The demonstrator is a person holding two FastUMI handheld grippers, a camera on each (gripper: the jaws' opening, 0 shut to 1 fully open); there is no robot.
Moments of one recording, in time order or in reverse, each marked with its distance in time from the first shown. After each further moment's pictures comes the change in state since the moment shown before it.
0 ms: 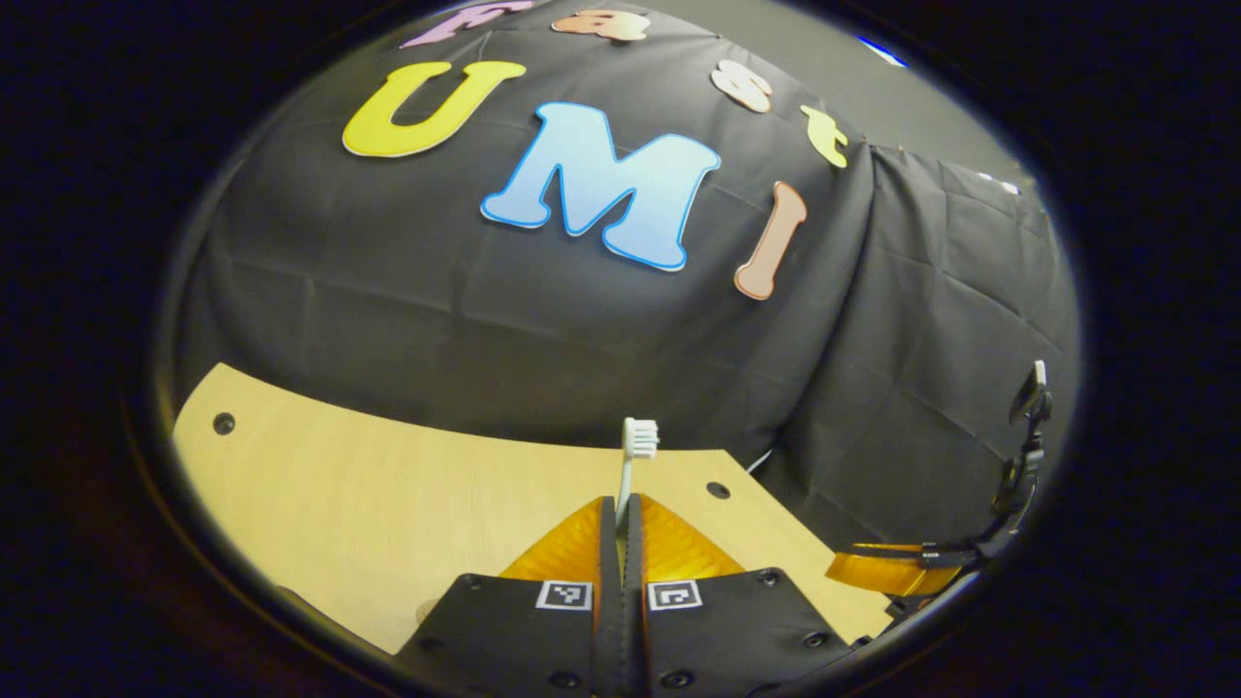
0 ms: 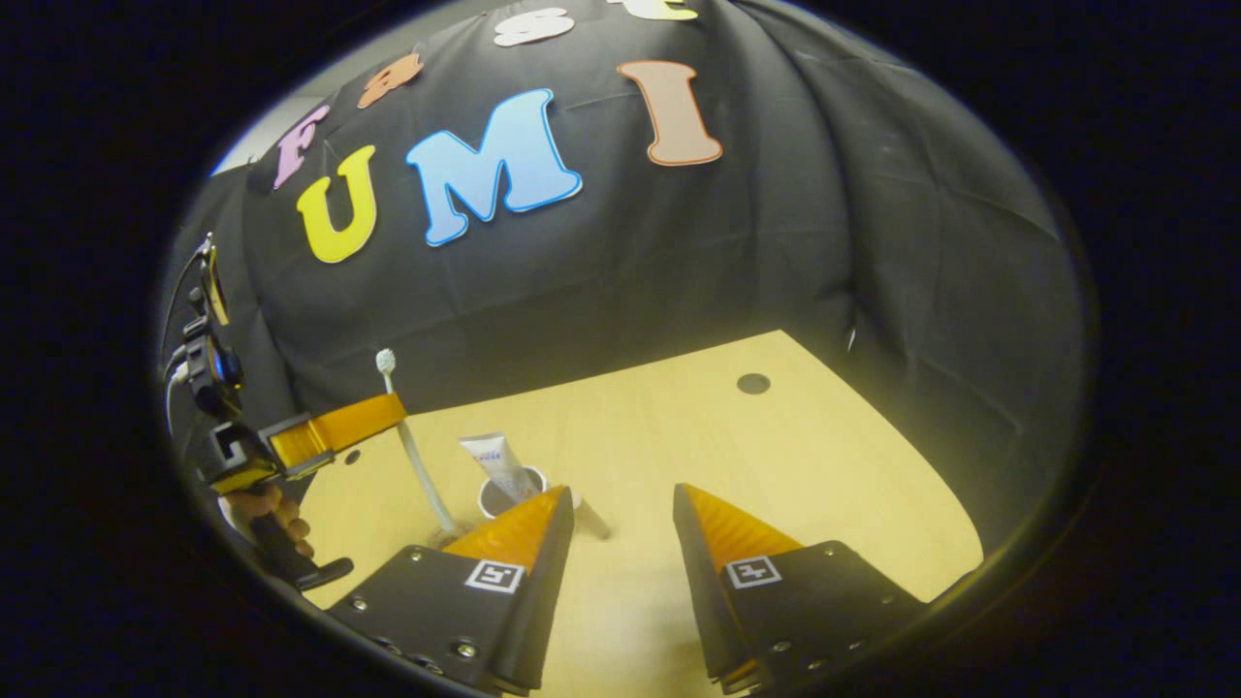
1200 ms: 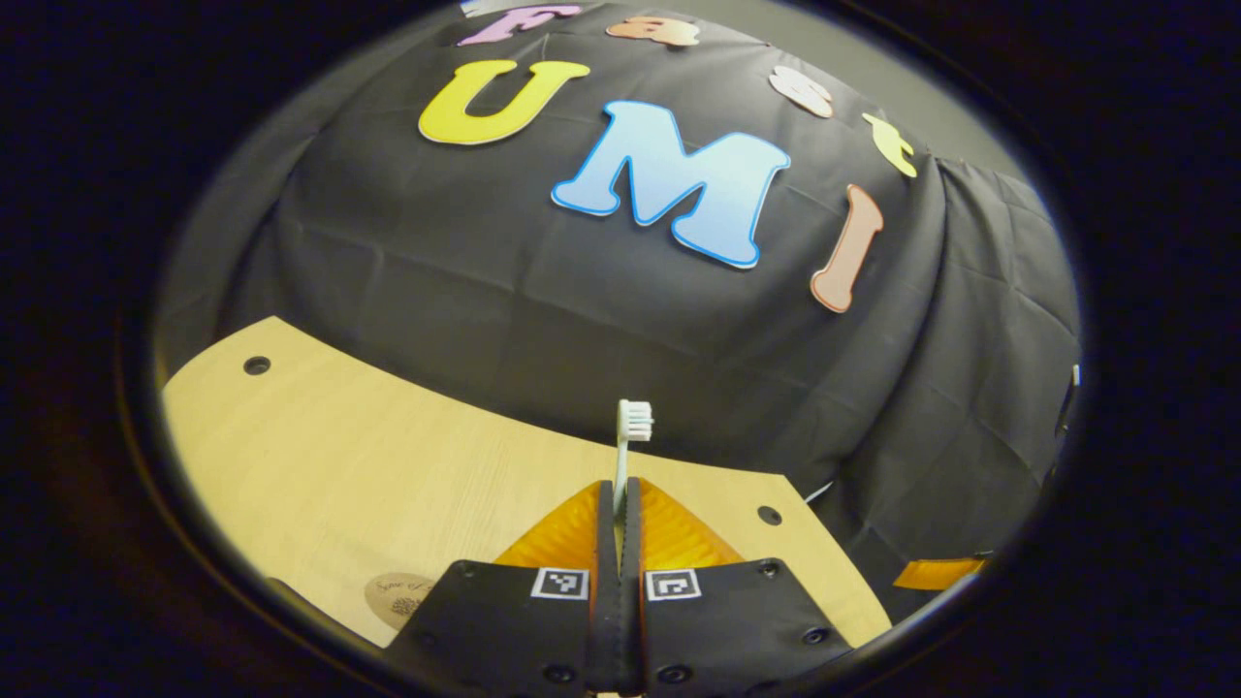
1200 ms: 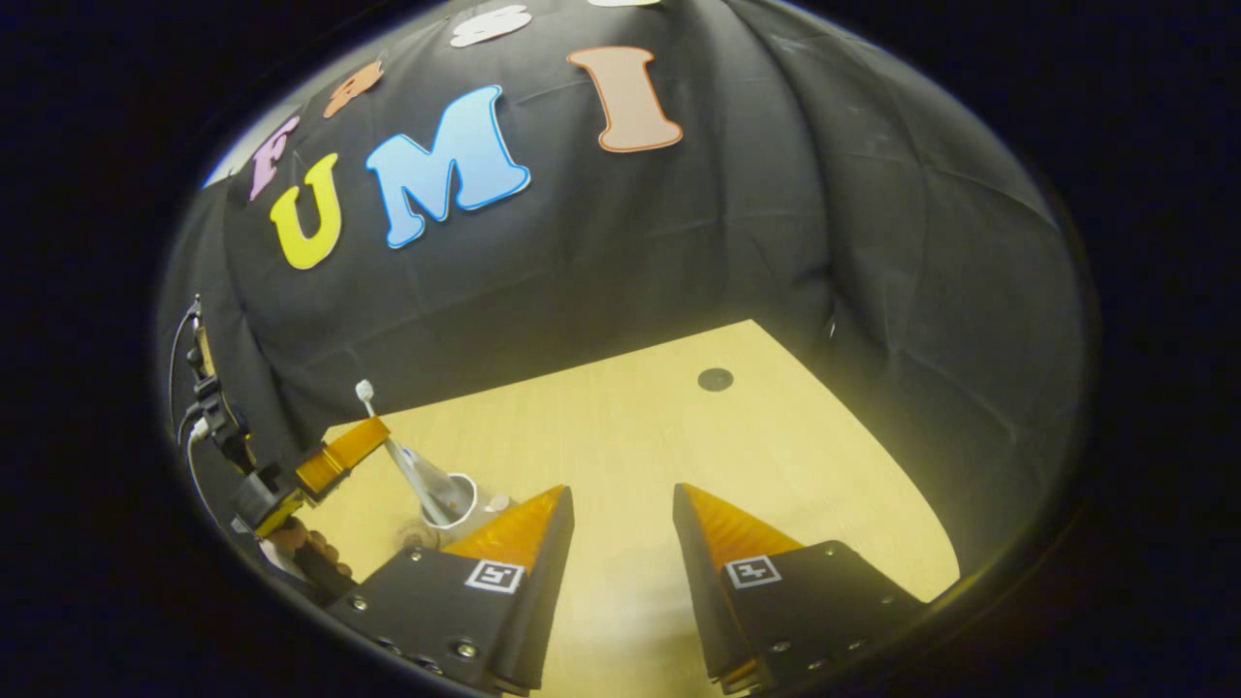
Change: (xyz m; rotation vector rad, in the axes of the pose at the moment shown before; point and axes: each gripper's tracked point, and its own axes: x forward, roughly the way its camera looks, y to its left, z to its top) left arm 0.024 0.014 -0.054 -0.045 -0.081 0.261; right arm 0.016 -0.063 0.011 0.028 0.044 -0.018
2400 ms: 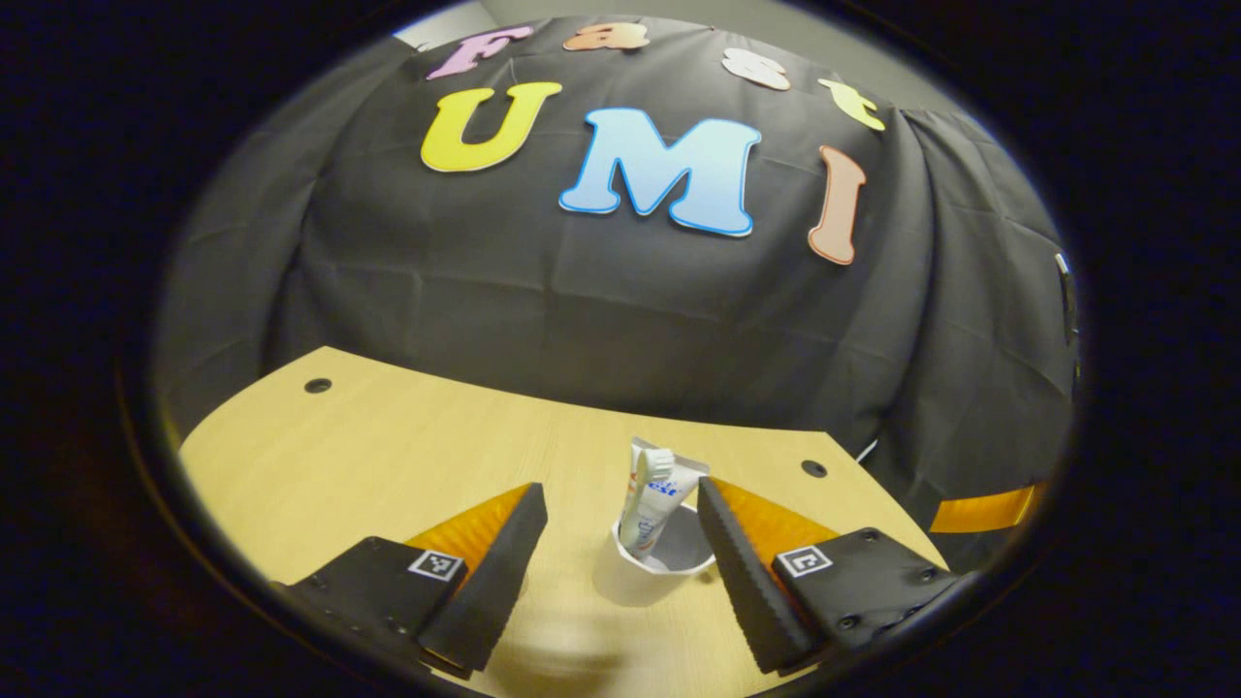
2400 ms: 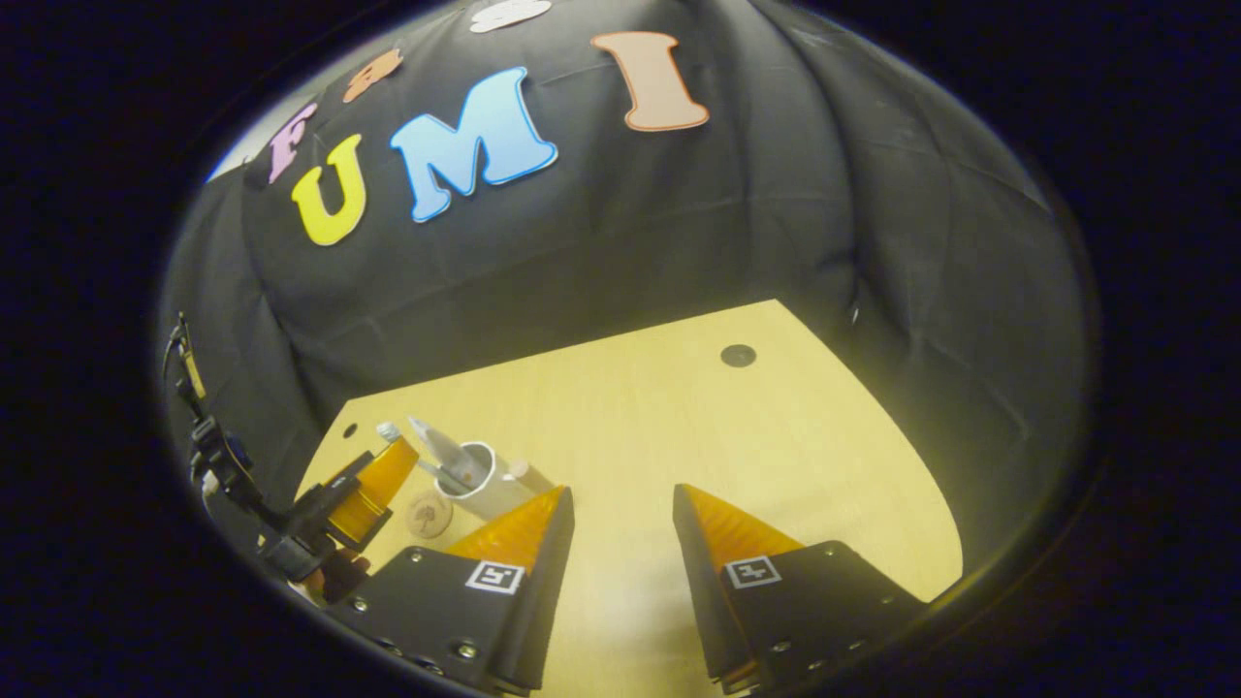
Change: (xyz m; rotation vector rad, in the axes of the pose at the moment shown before) left arm -0.061 0.007 -0.043 0.129 0.000 0.110; right arm -0.004 0.020 -0.026 -0.068 0.076 0.086
